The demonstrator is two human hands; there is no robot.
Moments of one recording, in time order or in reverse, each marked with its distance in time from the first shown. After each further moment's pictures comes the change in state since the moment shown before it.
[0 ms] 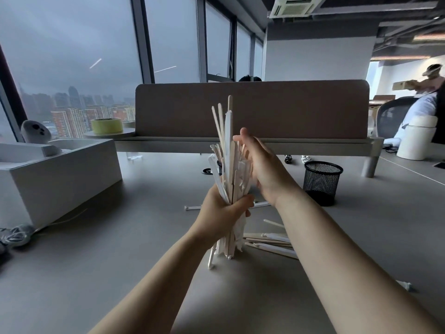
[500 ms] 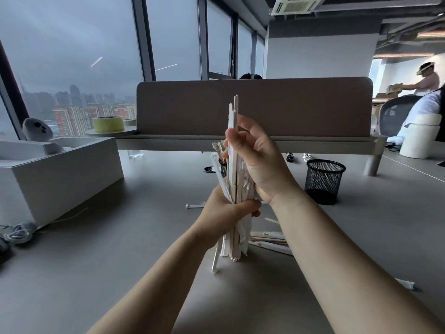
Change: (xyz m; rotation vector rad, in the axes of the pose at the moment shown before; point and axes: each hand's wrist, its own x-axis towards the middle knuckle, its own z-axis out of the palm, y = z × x) left_hand 0.001 0.001 -0.002 -0.121 -0.105 -0.092; right_hand -0.008 -0.010 0.010 0.237 -0.068 -0.272
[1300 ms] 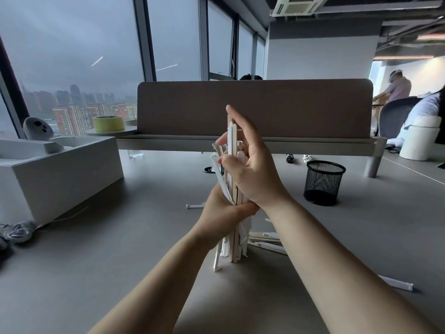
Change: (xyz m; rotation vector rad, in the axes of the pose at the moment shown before) left_hand 0.001 -0.007 0.001 0.021 0.045 0.115; right_hand -0.010 0.005 0.008 -0.375 0.002 -0.267
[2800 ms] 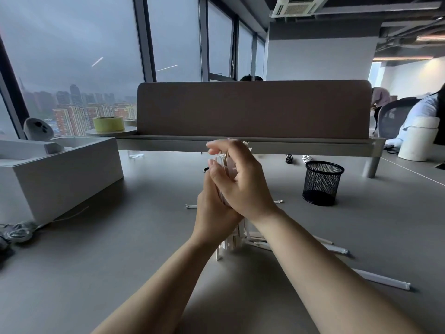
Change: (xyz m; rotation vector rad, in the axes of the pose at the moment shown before) left_hand -0.001 -0.003 0.000 0.445 0.326 0.209; right_hand -0.013 0.014 0.017 -0.277 0.107 -0.270
